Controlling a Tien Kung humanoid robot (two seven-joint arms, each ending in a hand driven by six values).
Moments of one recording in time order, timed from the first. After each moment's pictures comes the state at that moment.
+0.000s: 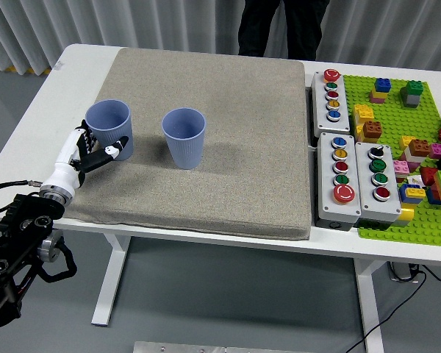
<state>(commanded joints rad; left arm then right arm) -0.28 0.27 -1.17 -1.12 1.03 0.13 -0.19 0.18 -0.09 1.39 0.18 -1.48 0.00 -0.22</state>
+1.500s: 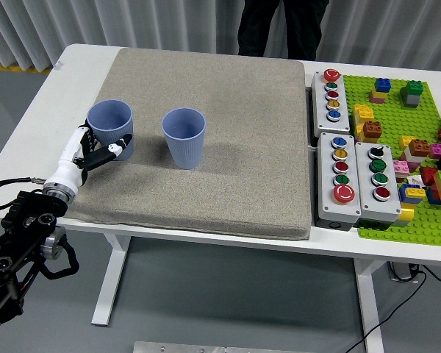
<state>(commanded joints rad) -0.29 0.26 -1.16 -1.11 1.04 0.13 -0.18 0.18 -0.09 1.40 0.18 -1.50 0.00 -0.22</state>
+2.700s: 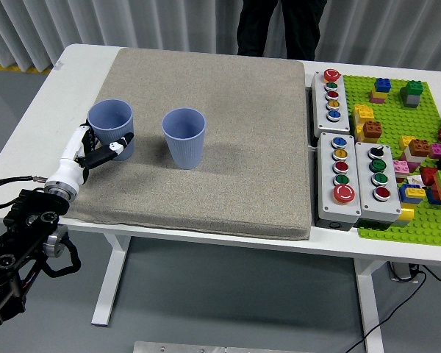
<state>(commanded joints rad) -0.31 0.25 -1.15 -1.09 1.05 0.13 -0.17 0.18 -0.09 1.40 0.18 -1.51 0.00 -0.22</state>
